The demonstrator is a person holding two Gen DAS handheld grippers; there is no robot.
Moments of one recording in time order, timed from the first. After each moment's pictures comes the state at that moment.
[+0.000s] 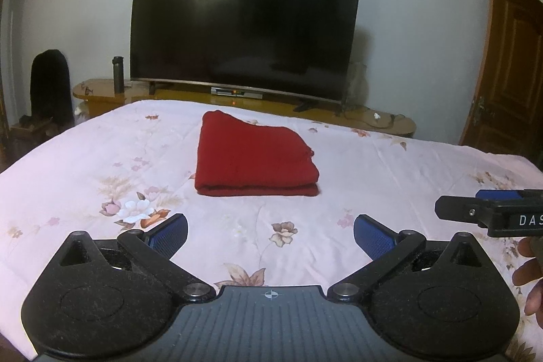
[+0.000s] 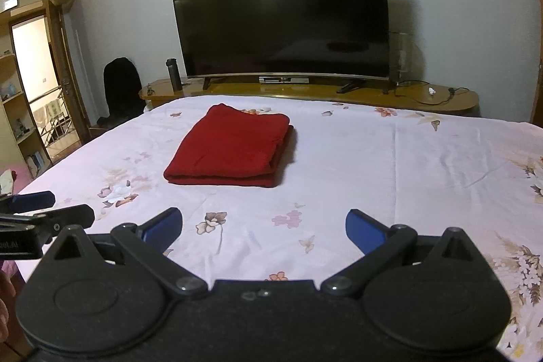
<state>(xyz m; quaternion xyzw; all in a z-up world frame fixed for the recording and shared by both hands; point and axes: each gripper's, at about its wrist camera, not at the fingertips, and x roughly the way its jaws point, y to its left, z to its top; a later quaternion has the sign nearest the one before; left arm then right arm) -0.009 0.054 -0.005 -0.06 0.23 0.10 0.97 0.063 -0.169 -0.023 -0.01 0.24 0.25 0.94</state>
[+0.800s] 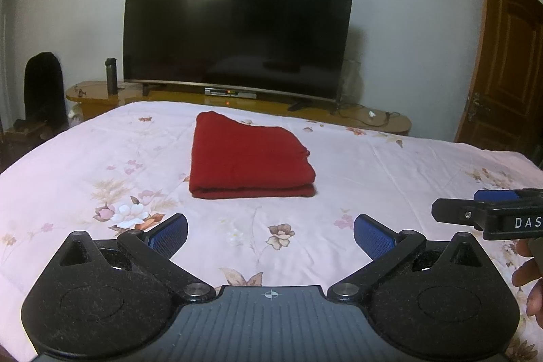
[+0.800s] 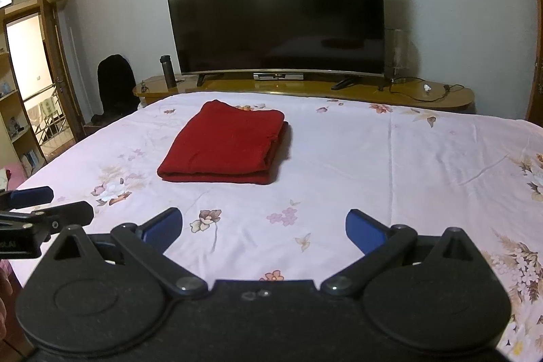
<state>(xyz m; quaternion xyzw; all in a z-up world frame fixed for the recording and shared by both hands) -0.003 0.055 -0.006 -0.06 0.23 0.09 0.97 0.066 -0.168 -0.025 -0.01 0.25 0.24 0.94</state>
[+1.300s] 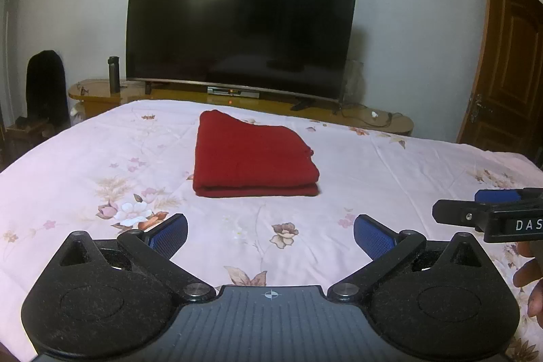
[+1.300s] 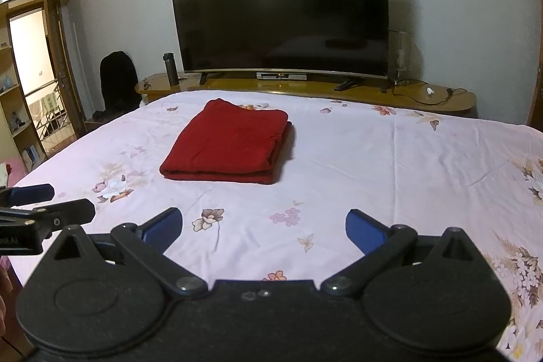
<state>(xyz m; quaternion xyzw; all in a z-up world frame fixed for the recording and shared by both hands) -0.004 0.059 -0.008 -0.06 0.23 0.09 0.97 0.067 -0.163 -0.025 -0.02 0.24 0.25 0.94</state>
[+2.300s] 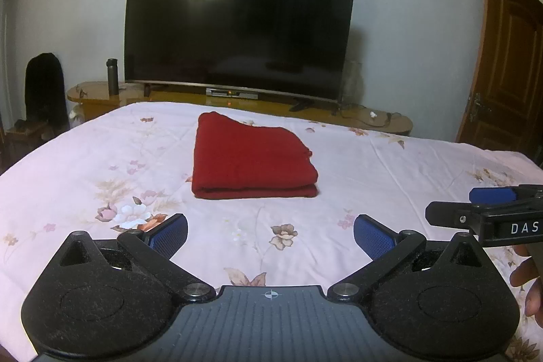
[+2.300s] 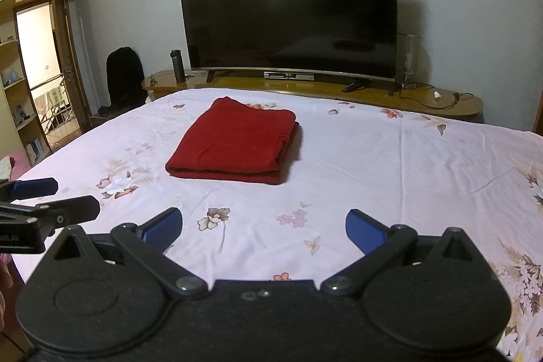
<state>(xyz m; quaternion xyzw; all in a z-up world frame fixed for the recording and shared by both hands) -0.003 0.067 -0.007 -0.06 0.23 0.09 0.97 0.070 -0.158 -0.026 -0.03 0.24 0.26 0.93</state>
